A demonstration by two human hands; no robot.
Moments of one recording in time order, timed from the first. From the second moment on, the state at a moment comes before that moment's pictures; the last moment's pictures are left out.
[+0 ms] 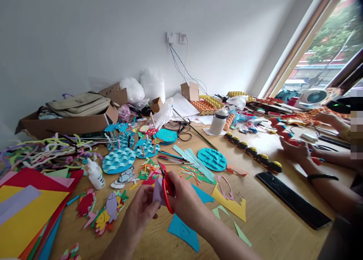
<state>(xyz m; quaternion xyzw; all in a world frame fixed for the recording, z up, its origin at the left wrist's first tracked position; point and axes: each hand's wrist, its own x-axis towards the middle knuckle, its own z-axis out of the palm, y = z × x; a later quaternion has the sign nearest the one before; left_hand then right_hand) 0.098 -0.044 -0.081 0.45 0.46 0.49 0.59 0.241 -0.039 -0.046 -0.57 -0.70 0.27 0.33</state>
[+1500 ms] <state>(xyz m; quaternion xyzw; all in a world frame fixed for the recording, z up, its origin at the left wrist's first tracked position) 0.086 -0.005 -0.014 0.32 0.32 0.64 0.62 0.219 -0.002 -0.011 -0.41 -0.49 0.47 0.61</state>
